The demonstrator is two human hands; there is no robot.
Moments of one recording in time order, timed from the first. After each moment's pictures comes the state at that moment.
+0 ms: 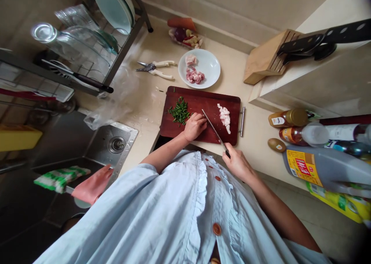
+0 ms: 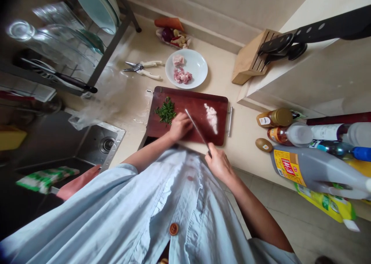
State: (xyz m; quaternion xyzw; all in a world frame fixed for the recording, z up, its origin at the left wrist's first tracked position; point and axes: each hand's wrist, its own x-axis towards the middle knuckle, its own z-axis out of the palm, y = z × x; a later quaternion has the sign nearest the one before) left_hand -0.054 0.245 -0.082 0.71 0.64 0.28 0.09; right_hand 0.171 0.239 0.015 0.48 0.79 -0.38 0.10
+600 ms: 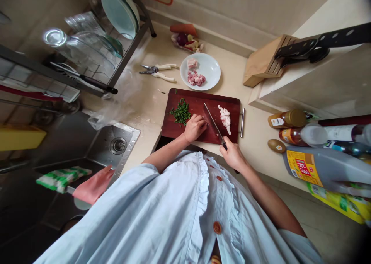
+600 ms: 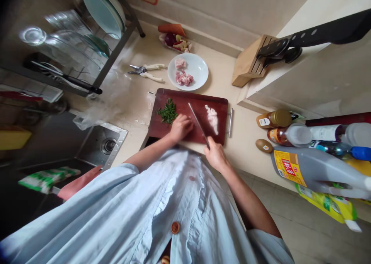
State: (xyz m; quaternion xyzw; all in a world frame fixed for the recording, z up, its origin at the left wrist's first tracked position) left_hand -0.055 0.238 -0.086 0.69 0.66 0.27 0.09; right_hand 0.157 0.246 0.000 0.50 0.77 -0.40 0.07
